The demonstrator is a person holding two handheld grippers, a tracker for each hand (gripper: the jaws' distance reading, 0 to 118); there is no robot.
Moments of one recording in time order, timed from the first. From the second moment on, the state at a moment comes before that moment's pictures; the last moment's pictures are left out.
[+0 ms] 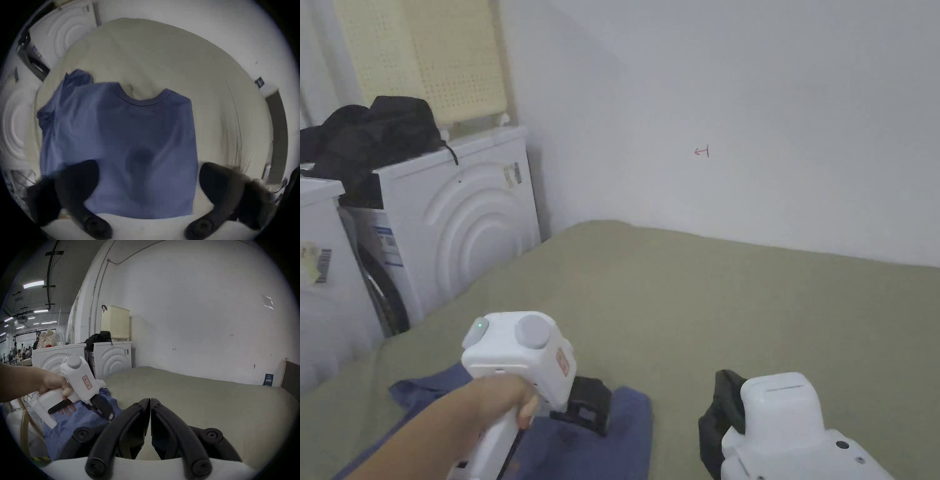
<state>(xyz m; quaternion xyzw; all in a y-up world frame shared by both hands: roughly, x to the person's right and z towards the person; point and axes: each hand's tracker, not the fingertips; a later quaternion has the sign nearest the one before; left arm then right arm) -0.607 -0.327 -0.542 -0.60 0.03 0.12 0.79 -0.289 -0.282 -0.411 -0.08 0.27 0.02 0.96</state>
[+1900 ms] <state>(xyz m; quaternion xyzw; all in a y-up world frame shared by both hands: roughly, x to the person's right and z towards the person) 0.060 -0.307 -0.482 -0.54 -0.45 -0.05 0.71 0.194 -0.245 -0.269 -0.12 -0.17 0.05 0.98</state>
